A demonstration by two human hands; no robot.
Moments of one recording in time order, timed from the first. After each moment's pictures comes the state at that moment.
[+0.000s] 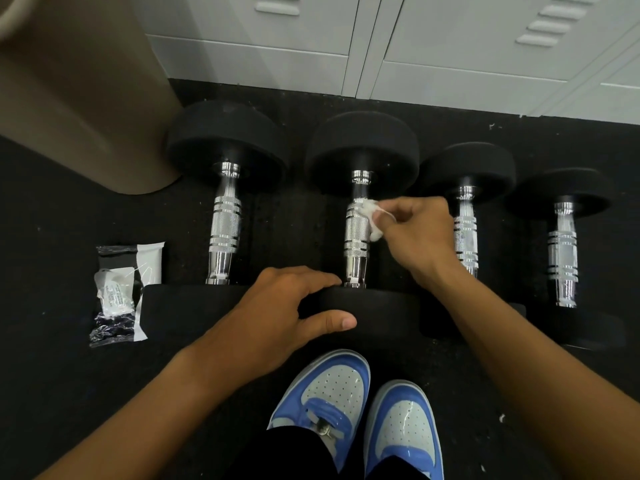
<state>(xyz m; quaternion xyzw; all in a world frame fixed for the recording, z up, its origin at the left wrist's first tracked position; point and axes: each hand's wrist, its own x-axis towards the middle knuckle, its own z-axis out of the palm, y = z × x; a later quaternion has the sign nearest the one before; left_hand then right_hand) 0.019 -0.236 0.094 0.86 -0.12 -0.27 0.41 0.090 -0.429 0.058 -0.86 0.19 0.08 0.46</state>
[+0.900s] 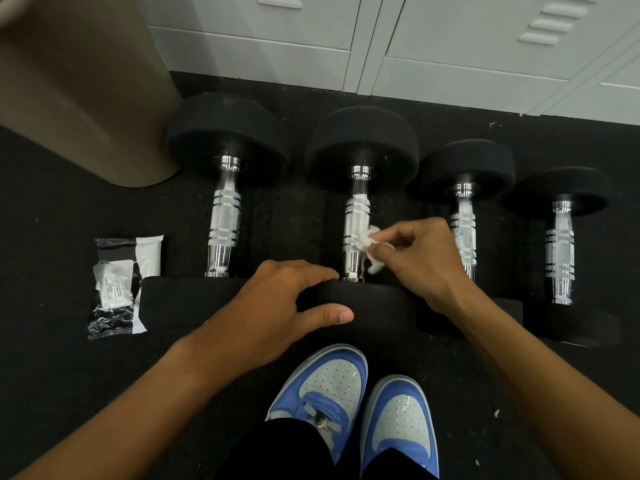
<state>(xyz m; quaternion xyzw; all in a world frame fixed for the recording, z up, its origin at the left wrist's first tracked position) 0.020 -0.234 0.094 0.87 -0.12 -0.29 0.39 0.065 -0.442 0.057 -0.85 0.15 0.16 0.47</state>
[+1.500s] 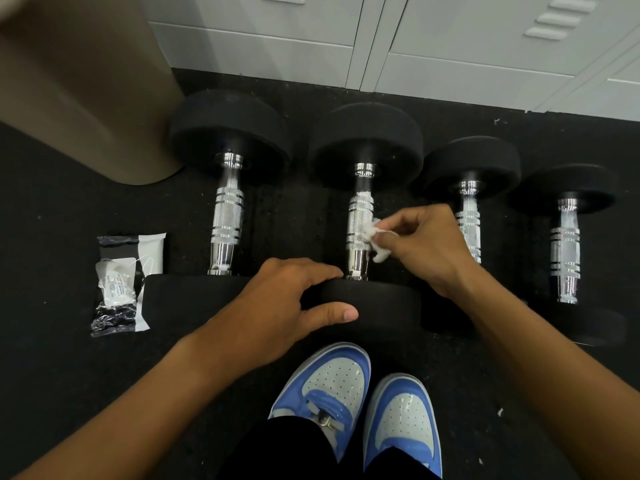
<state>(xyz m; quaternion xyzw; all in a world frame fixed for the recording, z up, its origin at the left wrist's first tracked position) 0.020 -0.235 0.096 0.86 -0.12 -0.29 0.40 0.079 -0.443 0.059 -0.85 0.16 0.18 0.48</state>
